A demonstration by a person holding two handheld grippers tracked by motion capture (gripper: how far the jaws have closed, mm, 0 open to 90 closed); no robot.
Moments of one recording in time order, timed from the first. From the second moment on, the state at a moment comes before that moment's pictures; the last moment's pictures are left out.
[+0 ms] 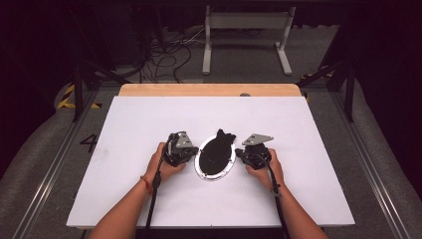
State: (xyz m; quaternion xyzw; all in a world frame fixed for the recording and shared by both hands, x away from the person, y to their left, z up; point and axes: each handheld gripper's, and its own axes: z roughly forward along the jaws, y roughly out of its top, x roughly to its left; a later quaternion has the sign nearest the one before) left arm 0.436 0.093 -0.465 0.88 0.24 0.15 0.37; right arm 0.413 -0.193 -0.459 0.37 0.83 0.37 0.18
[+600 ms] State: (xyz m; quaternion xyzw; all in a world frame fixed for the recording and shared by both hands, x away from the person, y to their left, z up) left arm 0.445 0.091 -0.465 0.88 0.24 0.15 0.37; right arm 0.406 -0.194 -0.457 0.36 0.84 0.37 0.15
